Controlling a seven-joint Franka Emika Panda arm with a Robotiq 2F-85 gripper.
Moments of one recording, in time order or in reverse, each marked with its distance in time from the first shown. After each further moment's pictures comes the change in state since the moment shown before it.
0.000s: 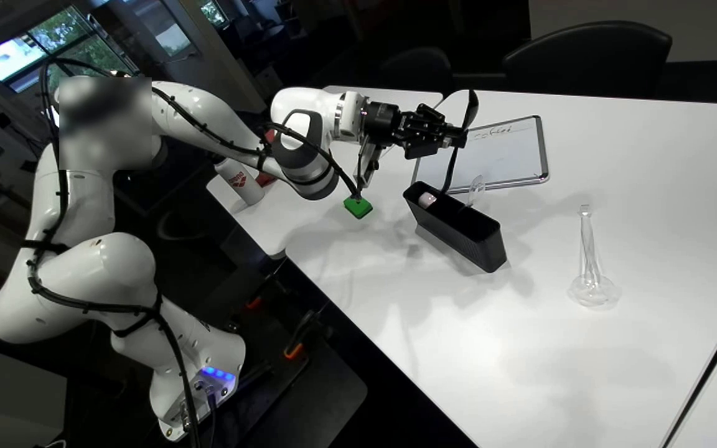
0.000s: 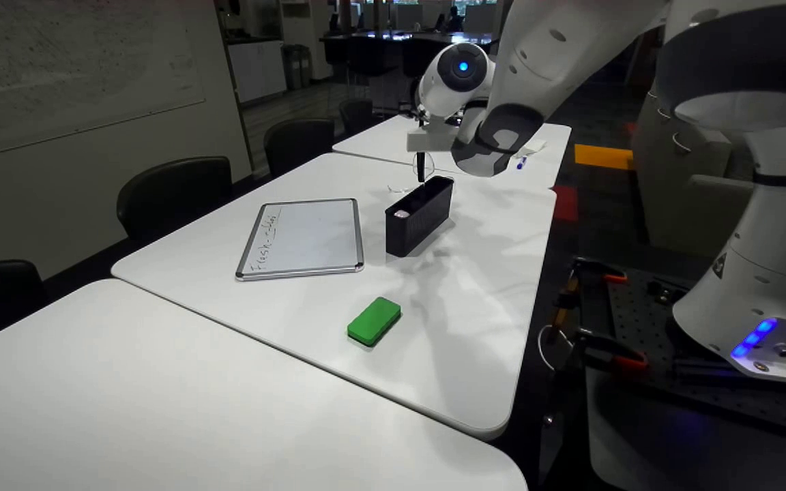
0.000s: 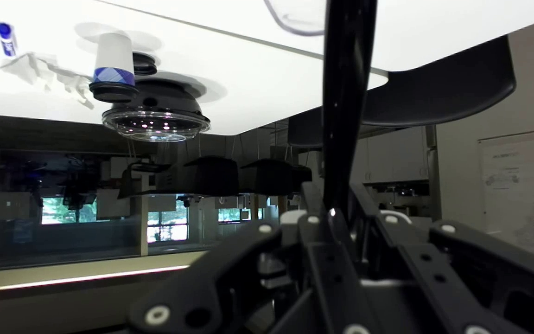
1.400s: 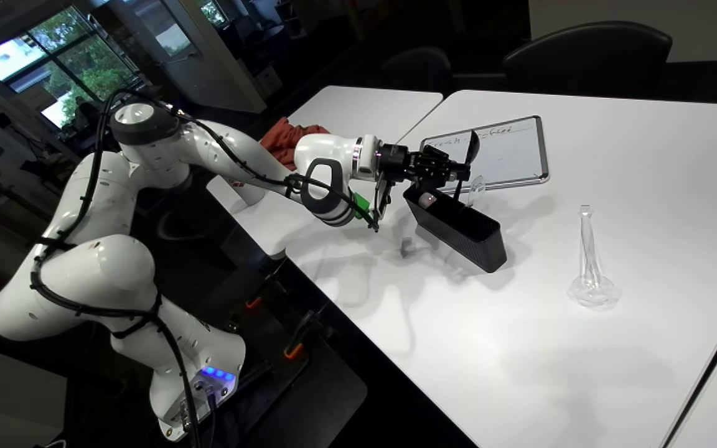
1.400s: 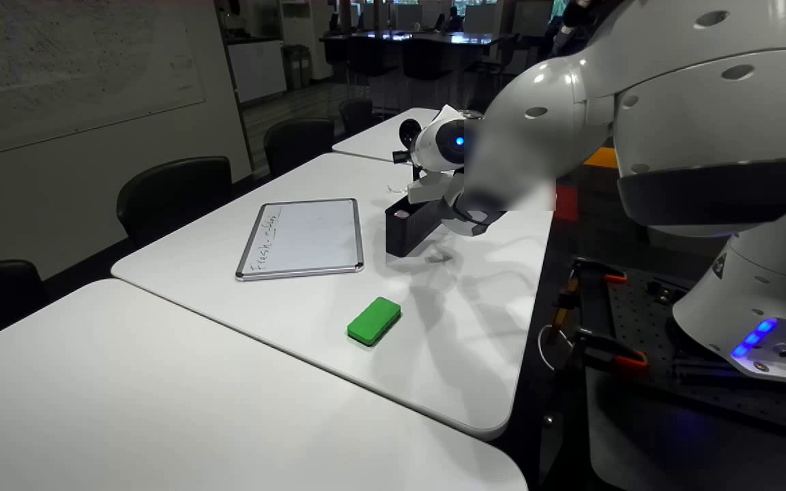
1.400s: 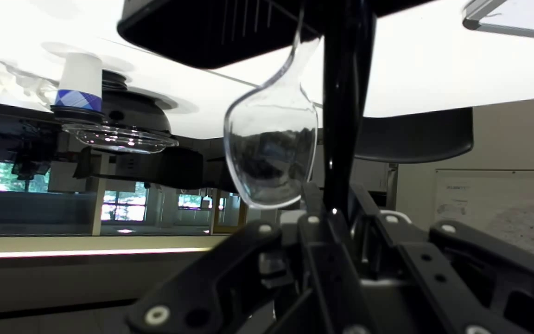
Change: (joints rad) arm -0.058 0.197 0.234 0.077 0.407 0.112 -0.286
